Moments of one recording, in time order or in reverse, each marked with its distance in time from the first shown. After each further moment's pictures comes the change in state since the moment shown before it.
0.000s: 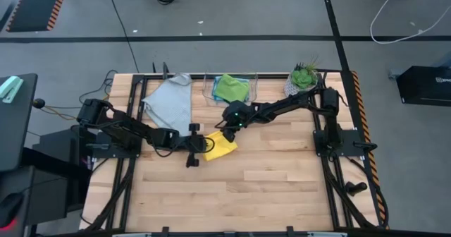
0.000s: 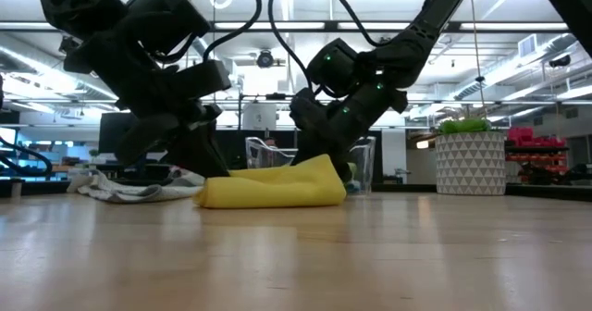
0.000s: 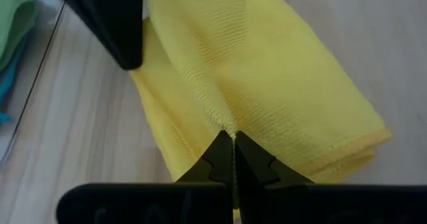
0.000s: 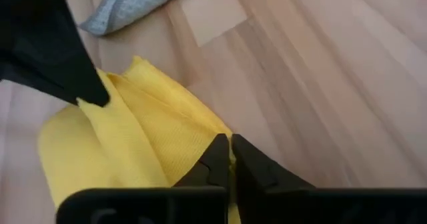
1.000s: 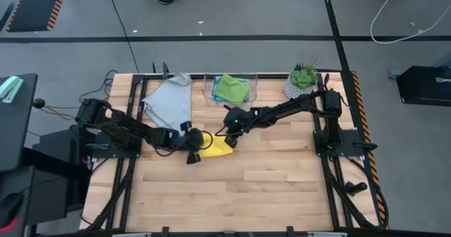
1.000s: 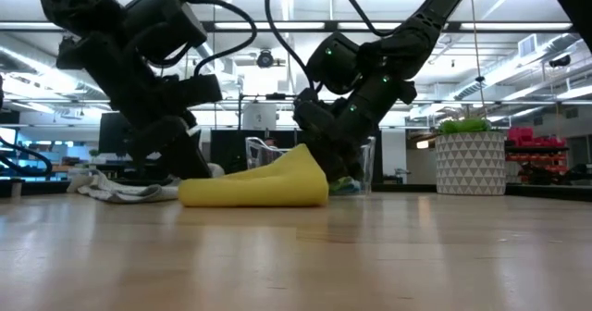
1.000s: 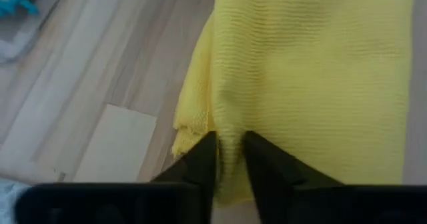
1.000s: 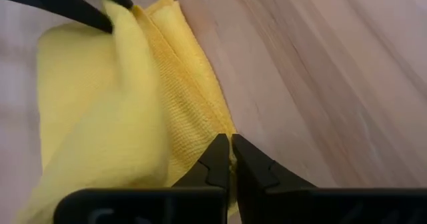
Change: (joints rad) left arm 0.001 -0.014 0.000 -0.141 -0.091 -0.345; right arm 0.067 -0.024 0.000 -0.127 0.093 0.015
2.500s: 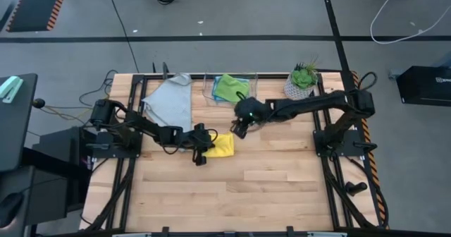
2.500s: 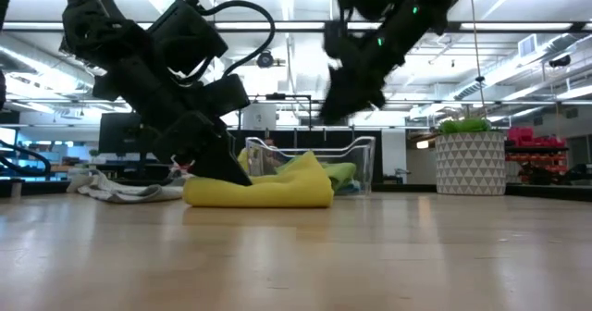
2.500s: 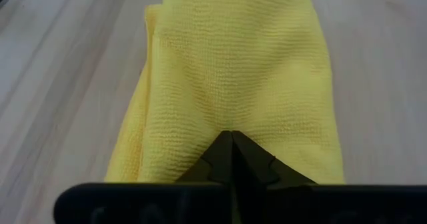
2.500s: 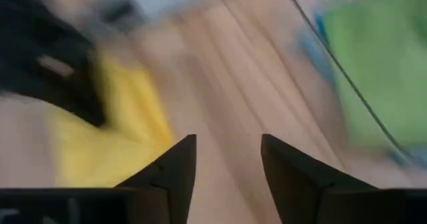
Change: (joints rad) left arm 0.086 0.150 0.000 0.381 0.270 0.167; right arm 0.023 -0.329 -0.012 -0.290 0.280 -0.088
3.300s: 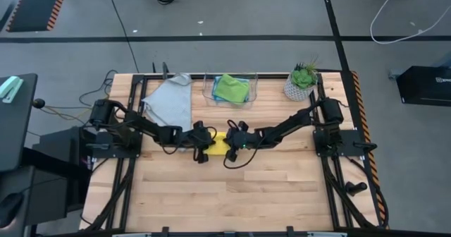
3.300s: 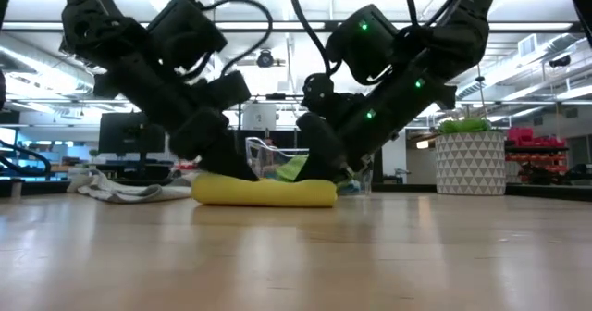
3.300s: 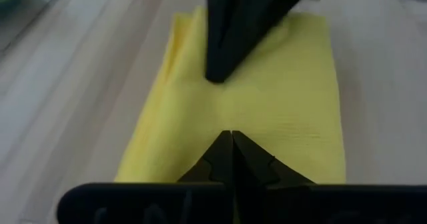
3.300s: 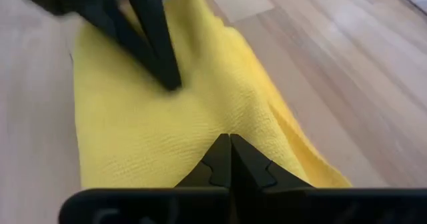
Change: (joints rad) left arm -0.001 -0.005 0.000 0.025 -0.078 -0.035; right arm 0.203 0.348 -0.128 0.610 0.172 0.061
